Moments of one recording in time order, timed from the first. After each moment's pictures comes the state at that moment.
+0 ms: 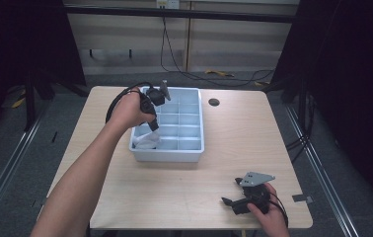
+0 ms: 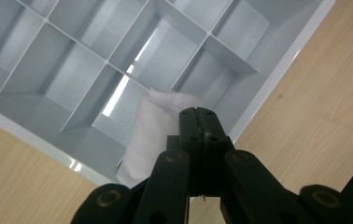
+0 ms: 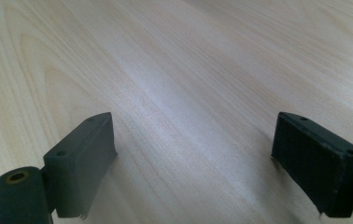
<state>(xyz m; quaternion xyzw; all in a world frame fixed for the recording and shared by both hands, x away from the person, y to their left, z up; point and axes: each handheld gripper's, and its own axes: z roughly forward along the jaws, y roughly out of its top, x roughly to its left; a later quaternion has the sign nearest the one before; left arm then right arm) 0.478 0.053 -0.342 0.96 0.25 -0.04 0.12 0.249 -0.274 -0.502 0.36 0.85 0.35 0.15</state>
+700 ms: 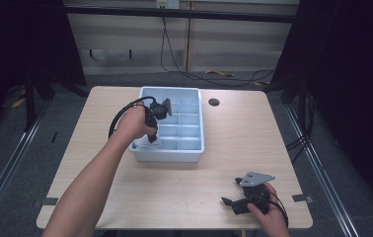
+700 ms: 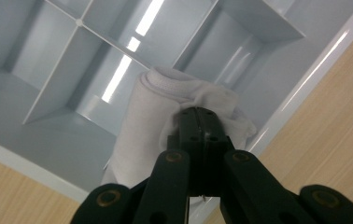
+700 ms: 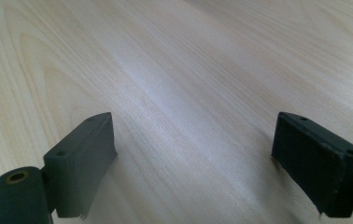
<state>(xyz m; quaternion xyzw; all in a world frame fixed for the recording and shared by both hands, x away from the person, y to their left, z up) 0.473 0.049 -0.392 0.97 0.25 -0.04 0.06 0.249 -0.274 -0.502 0.36 0.85 0.35 0.15</state>
